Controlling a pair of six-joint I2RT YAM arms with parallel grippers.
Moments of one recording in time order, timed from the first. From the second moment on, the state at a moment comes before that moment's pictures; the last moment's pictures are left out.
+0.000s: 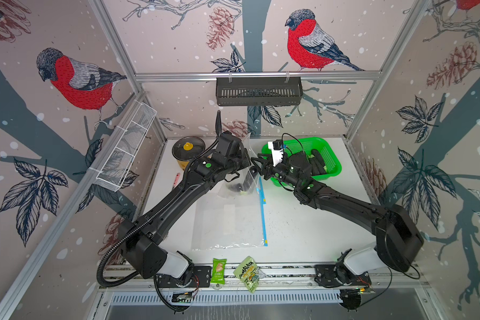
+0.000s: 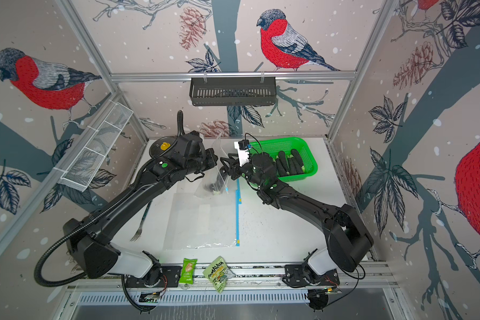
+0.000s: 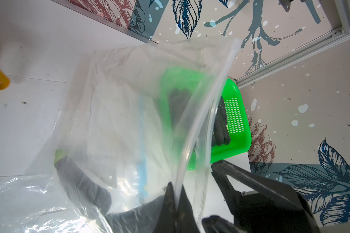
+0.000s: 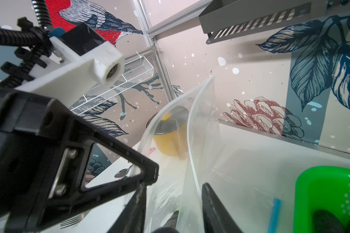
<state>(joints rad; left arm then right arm) -0.61 1.46 1.46 -0.62 -0.03 -0.79 0.72 1.50 1.00 0.45 -0.21 0.28</state>
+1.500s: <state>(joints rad) -0.66 1.50 1.79 -0.92 -0.43 -0.75 0.71 1.56 1.39 0.01 -0.26 0.23</state>
